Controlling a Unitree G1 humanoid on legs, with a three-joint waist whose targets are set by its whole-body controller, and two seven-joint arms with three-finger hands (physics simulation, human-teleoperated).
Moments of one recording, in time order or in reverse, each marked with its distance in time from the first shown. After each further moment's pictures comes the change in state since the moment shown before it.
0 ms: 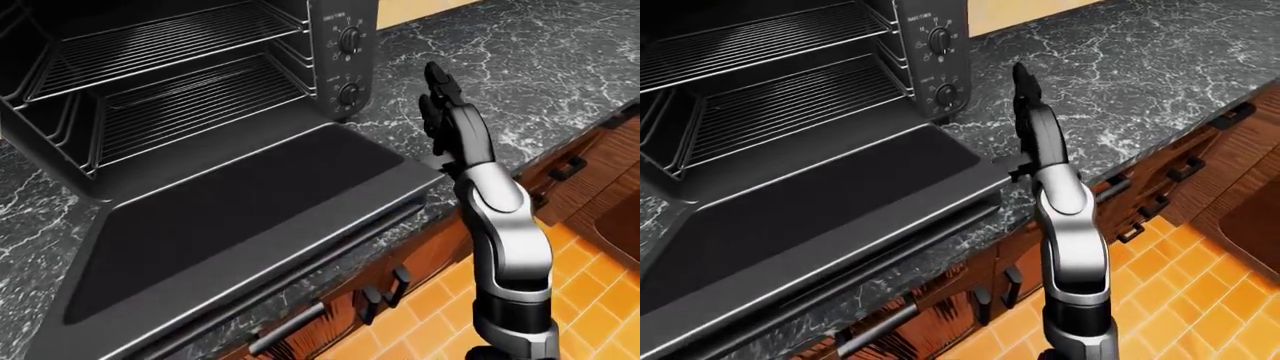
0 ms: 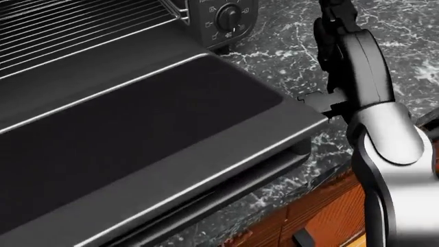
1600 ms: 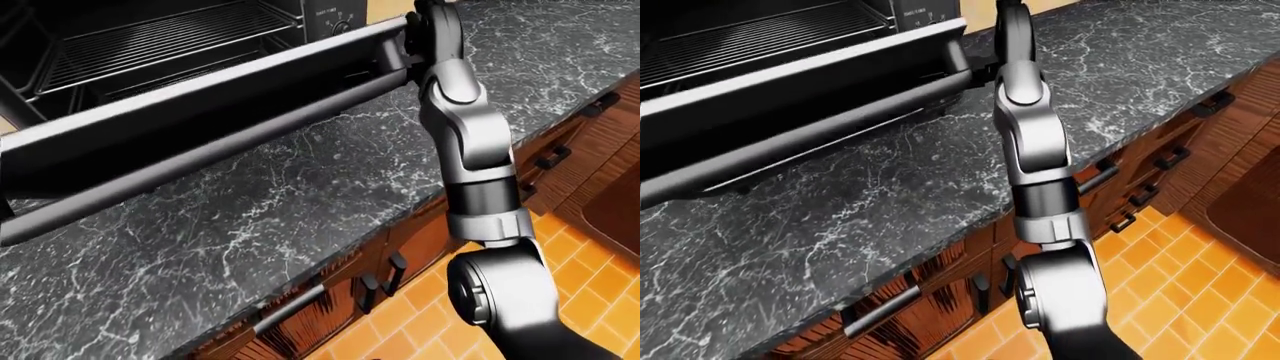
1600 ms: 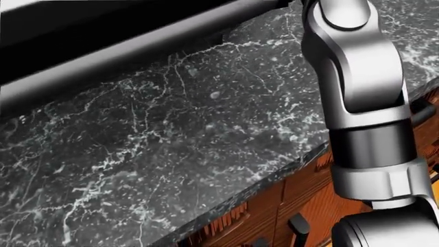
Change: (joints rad) left arm 0.144 -0.157 0.162 -0.102 0.211 0.014 -0.174; right arm -0.569 0.003 0.016 0.672 0.122 -0.205 -0.272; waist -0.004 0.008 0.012
